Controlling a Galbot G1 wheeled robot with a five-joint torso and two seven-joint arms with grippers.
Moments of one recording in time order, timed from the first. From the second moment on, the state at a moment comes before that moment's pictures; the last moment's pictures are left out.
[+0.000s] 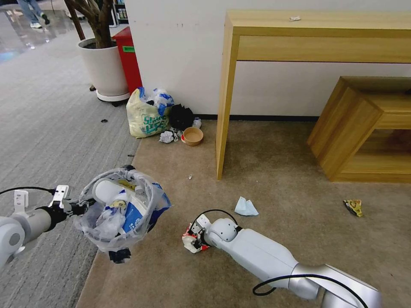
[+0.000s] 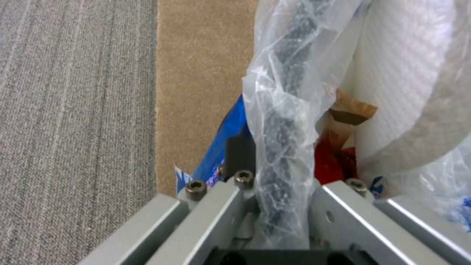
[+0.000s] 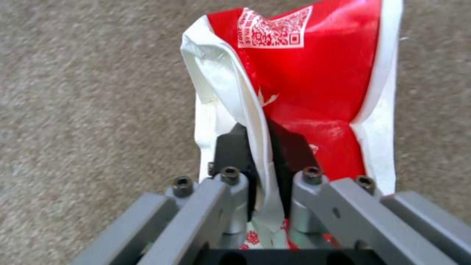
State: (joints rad) left arm 1.42 -0.72 -0.88 -1.87 -0.88 0.74 0.23; right arm -0.54 1.34 -0.58 1.07 0.55 -0.70 -0.09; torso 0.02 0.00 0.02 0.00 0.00
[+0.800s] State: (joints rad) left arm 1.42 -0.75 -0.87 -1.88 -0.89 0.74 0.21; right arm -0.57 1.14 -0.29 1.46 0.69 -0.60 0.17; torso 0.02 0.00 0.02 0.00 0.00
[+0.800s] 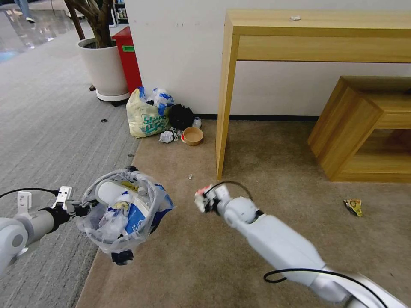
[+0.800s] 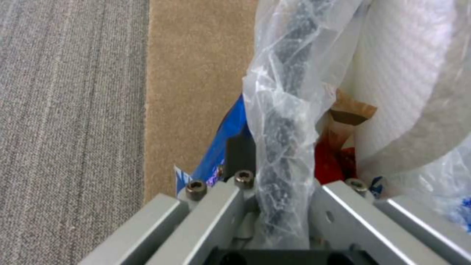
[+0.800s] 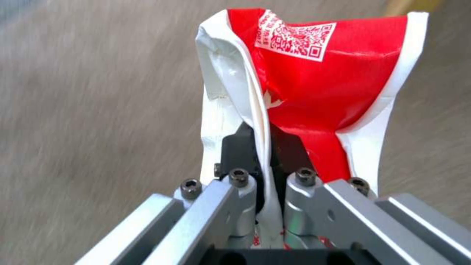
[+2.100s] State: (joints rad) left arm 1.39 -0.61 -0.79 -1.87 -0.92 0.74 0.18; right arm -0.25 1.23 -0.63 1.92 1.12 -0.47 0.08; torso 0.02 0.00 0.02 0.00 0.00
